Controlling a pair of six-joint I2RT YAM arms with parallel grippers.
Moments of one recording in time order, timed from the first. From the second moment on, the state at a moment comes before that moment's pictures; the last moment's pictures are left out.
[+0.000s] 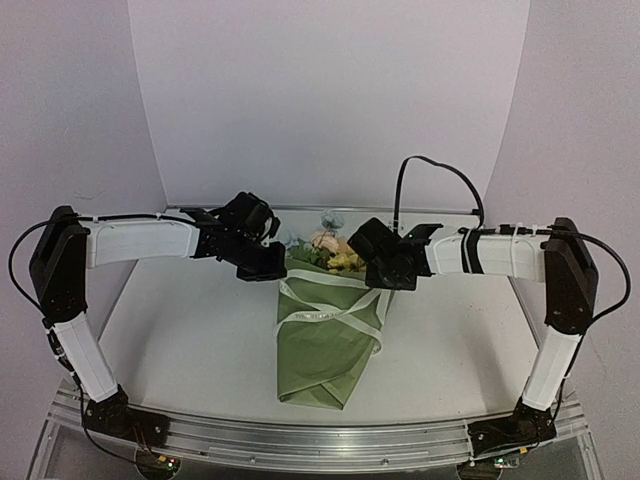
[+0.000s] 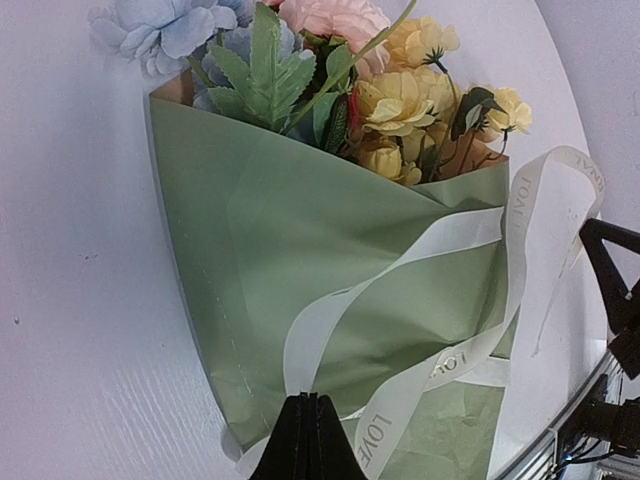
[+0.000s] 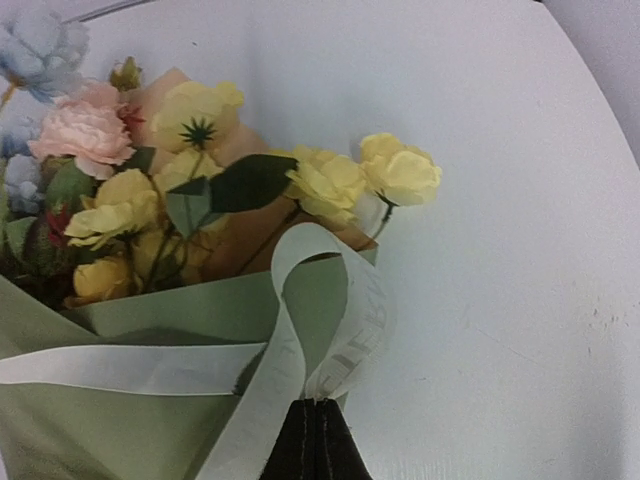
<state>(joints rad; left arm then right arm) -0.76 1.75 1.30 -0.43 0.10 -0.63 0.85 1.85 1.40 -0.65 0.60 0.82</state>
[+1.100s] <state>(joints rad) -0.72 1.76 1.33 -0.41 0.24 -0.66 0.98 1.84 1.24 -0.47 0.93 1.11</state>
